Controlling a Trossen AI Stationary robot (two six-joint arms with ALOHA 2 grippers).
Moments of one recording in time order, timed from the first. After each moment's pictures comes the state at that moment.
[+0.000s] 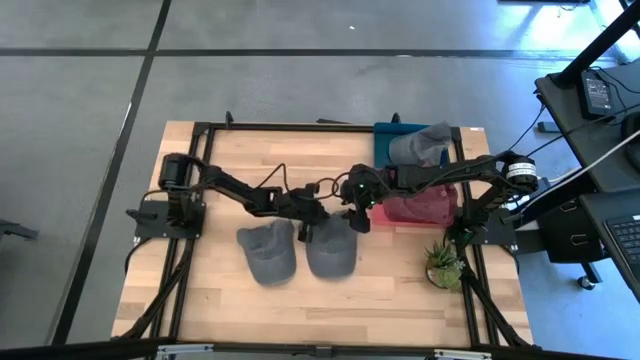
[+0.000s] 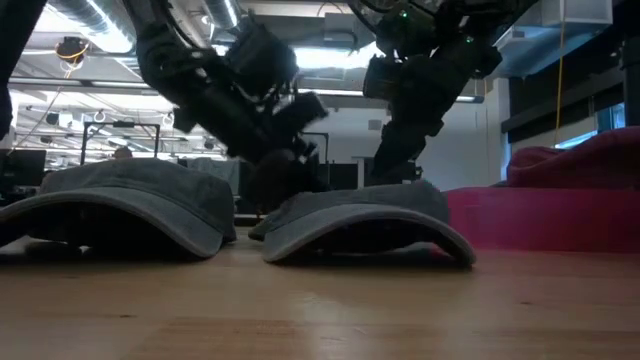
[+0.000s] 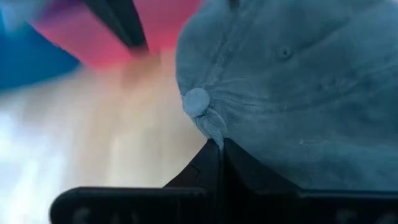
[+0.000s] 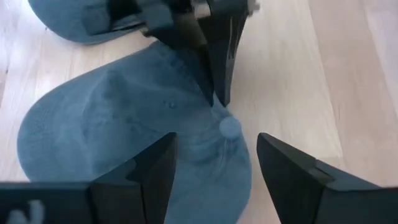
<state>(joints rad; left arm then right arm) 0.03 1.87 0.81 0.47 -0.07 0.30 -0.12 1.58 0.97 -0.29 -0.17 0.04</state>
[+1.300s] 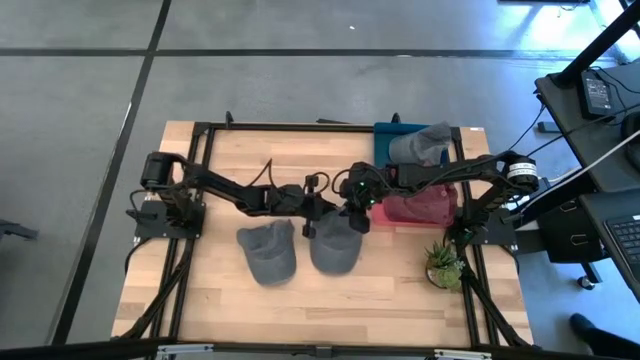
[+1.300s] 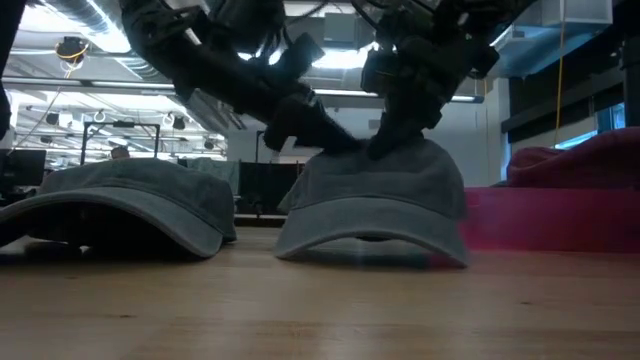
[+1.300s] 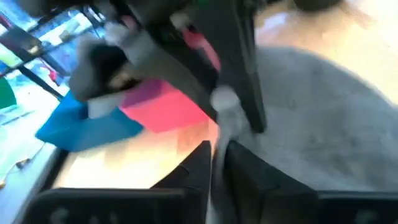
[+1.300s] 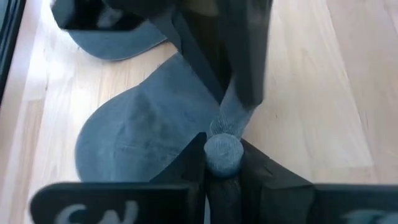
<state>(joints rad) 0.01 1.74 0.81 0.55 -0.19 0.38 -0.12 1.57 0.98 -0.27 -0.26 0.10</state>
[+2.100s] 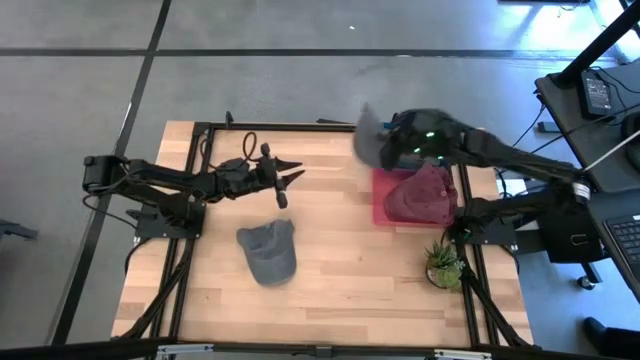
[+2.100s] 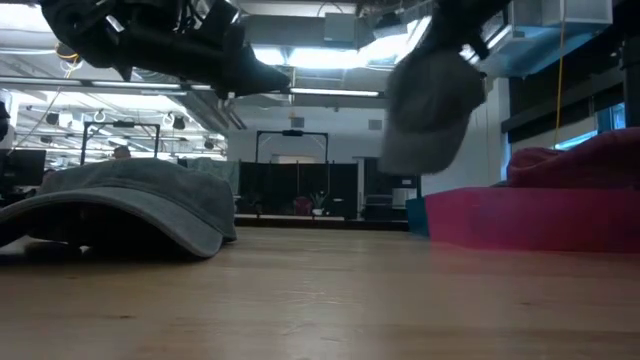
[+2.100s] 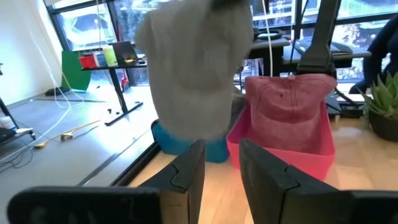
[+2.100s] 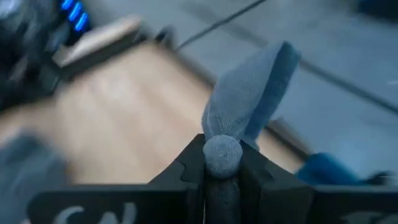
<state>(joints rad) 0.16 1.24 0.46 0.74 -0.24 0.09 -0.36 1.10 1.14 -0.55 0.27 0.26</state>
